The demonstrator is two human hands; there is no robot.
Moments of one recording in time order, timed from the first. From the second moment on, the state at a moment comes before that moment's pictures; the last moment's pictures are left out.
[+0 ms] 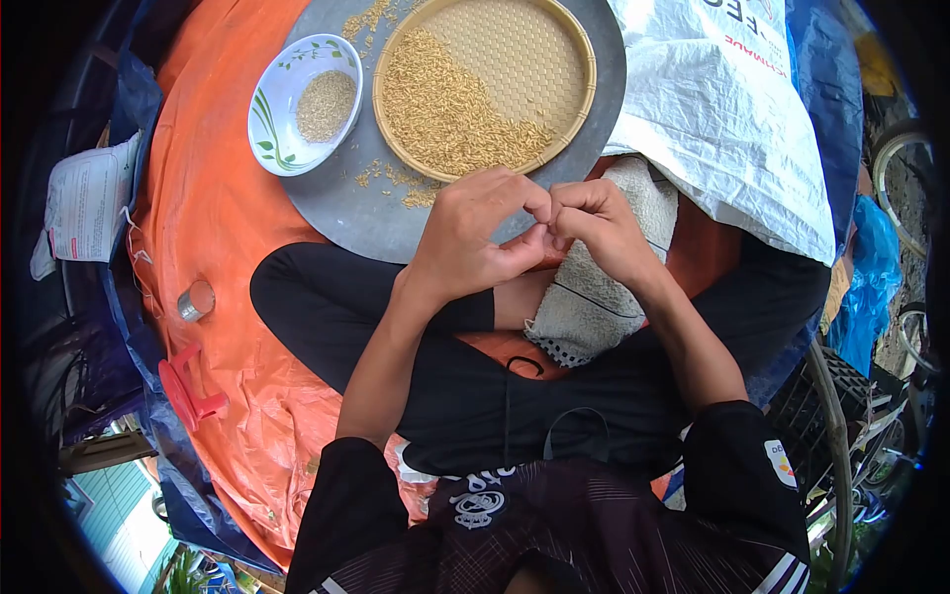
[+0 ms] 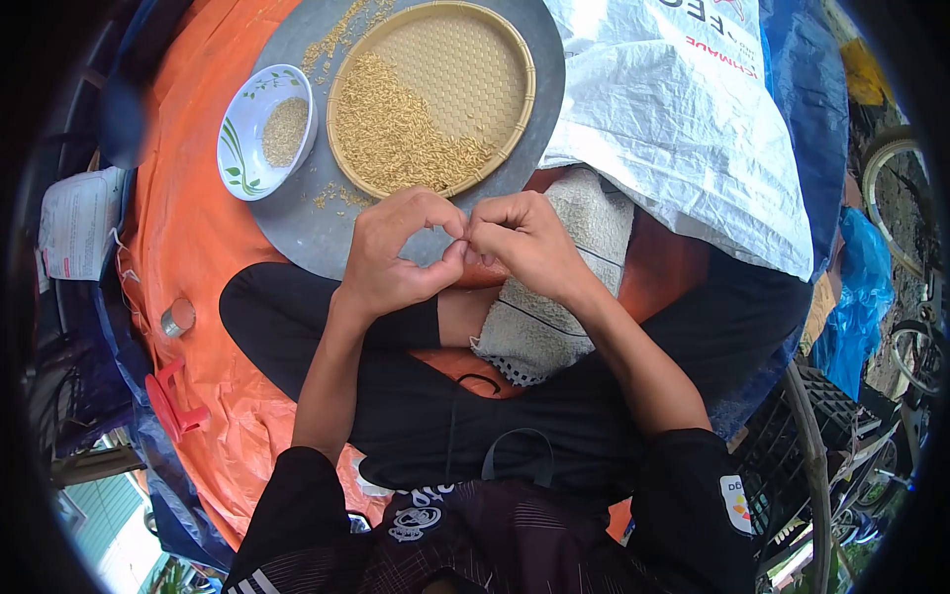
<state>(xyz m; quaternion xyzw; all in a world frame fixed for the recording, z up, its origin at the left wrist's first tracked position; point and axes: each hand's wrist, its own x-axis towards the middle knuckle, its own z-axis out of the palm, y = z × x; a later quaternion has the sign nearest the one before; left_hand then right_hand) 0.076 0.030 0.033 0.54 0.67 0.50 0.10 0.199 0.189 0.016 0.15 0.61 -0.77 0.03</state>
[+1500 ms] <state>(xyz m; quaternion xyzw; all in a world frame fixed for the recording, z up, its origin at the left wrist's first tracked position) 0.076 0.028 0.037 0.51 0.68 0.51 0.16 0.201 0.186 0.011 0.14 0.66 -0.74 0.01</state>
